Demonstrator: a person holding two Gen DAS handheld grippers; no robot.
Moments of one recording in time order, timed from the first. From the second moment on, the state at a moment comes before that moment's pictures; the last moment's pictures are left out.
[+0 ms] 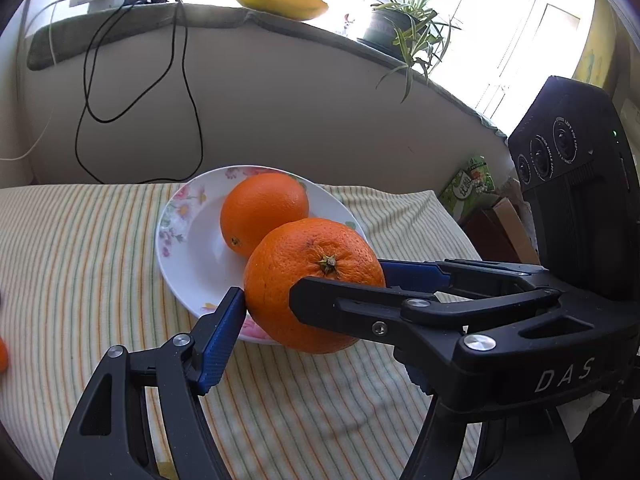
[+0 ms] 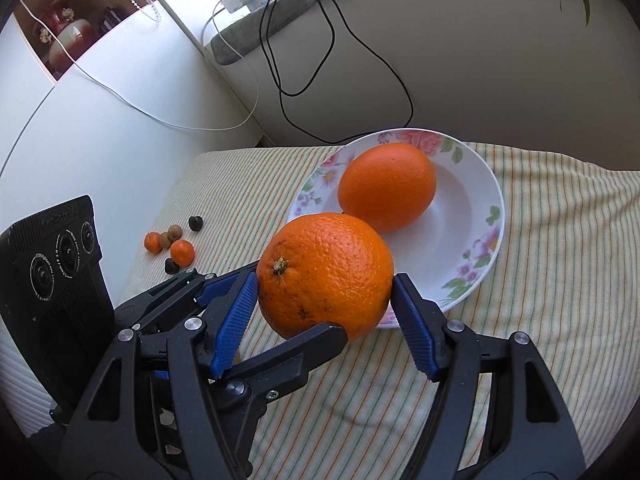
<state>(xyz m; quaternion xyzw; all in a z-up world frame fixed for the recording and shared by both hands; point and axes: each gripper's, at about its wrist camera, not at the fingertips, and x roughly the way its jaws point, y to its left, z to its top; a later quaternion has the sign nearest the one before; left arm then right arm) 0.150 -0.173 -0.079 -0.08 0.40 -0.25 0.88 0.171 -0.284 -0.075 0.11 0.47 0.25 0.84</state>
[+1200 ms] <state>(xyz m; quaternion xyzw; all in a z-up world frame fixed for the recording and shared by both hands) 0.165 -0.183 -0.073 -0.06 0.39 -0.23 0.89 0.186 -0.320 -0.072 0.11 0.45 0.20 0.86</state>
